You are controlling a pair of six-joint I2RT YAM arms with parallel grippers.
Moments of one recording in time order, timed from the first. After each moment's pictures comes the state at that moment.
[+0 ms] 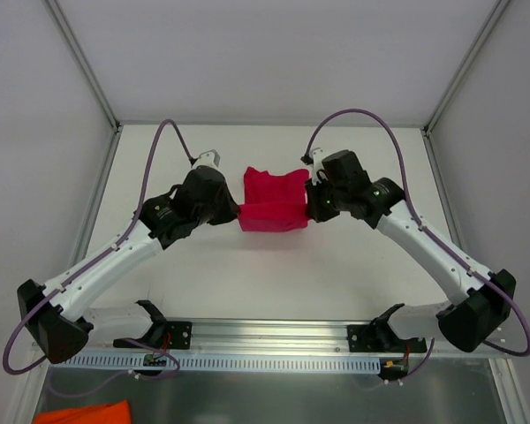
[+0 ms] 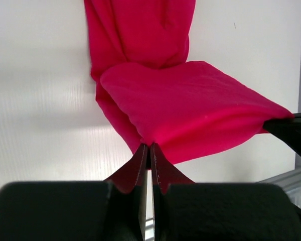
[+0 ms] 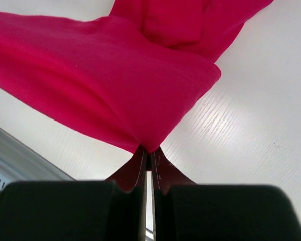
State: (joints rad) left arm -0.73 1.20 1.16 -0.67 -0.23 -0.78; right arm 0.64 1.35 1.31 -0.81 -0.06 0.15
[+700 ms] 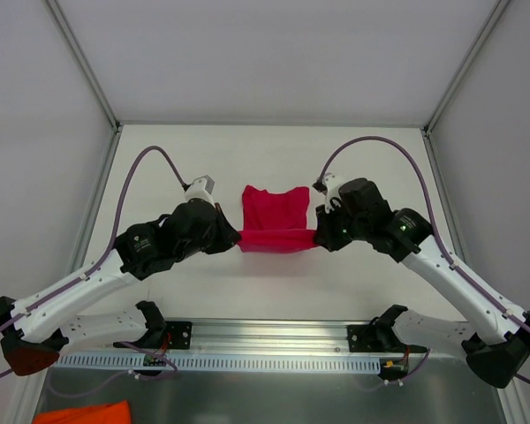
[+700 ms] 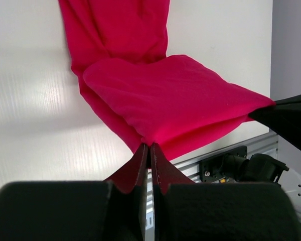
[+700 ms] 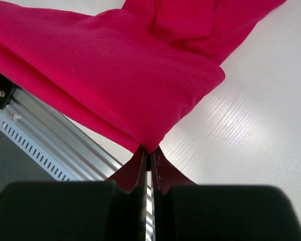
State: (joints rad) left arm -0.93 0.96 1.06 -0.77 -0.27 -0.96; right arm 0.72 1.06 1.12 -0.87 -0.11 0.20
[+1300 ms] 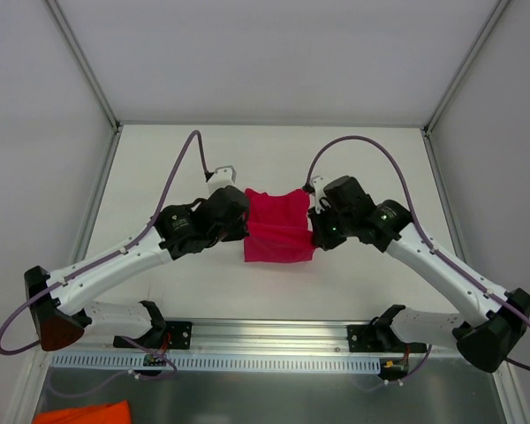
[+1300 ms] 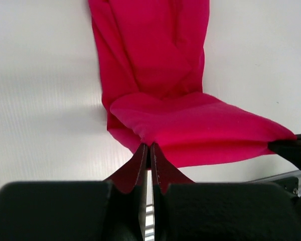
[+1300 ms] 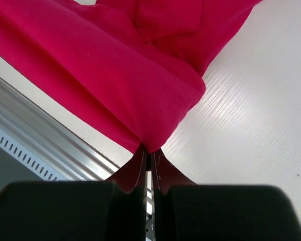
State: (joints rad) left arm -0.98 1.19 1.18 -0.83 -0.43 -0.91; right arm 0.74 1.15 1.13 -0.91 -0.08 0.17
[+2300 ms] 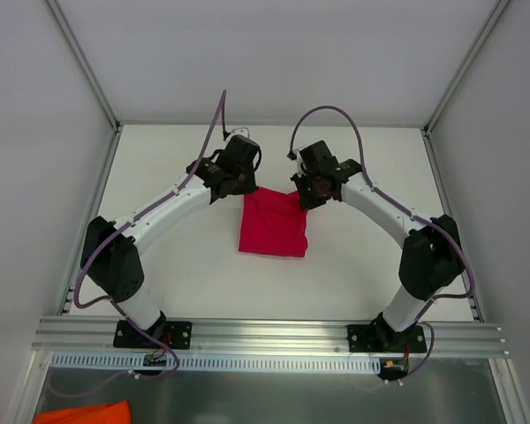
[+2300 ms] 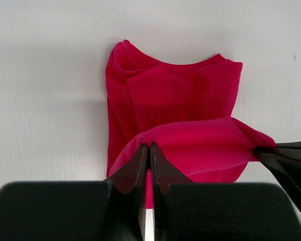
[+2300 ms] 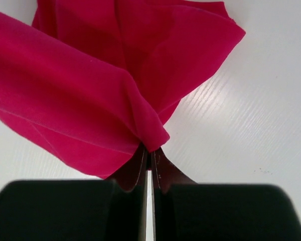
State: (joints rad) left arm -0.66 1.63 1.44 -0.64 -0.28 -0.63; right arm 0.58 1.67 1.39 -0.74 -0.02 0.10
